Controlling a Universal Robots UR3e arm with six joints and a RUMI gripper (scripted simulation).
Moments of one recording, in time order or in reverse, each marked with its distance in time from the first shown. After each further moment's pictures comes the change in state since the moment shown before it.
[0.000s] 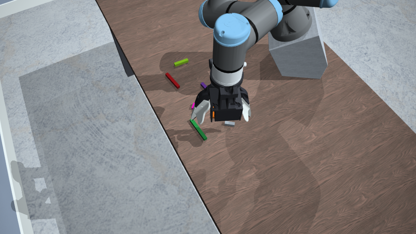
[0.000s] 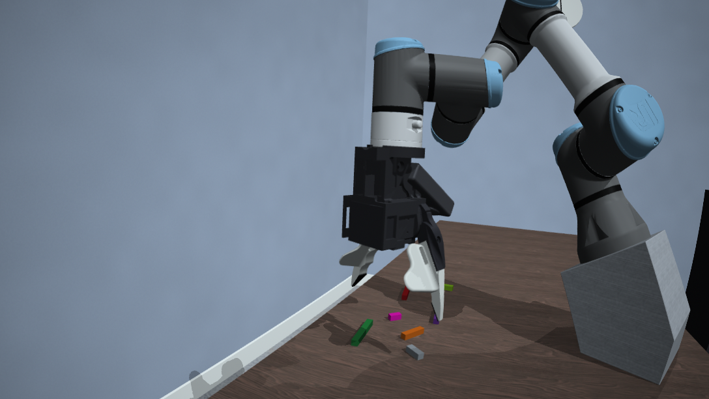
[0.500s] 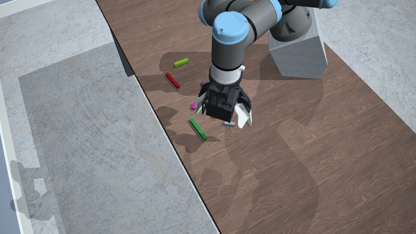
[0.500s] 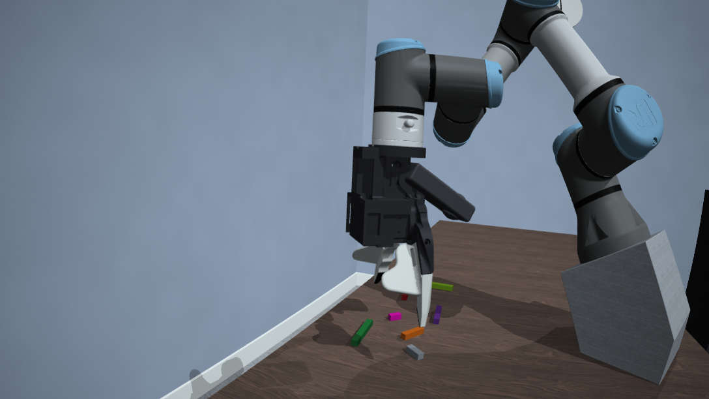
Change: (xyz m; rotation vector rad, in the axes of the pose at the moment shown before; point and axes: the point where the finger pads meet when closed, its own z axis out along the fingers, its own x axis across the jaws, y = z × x) arm 0.005 -0.002 0.000 -0.003 0.001 0.431
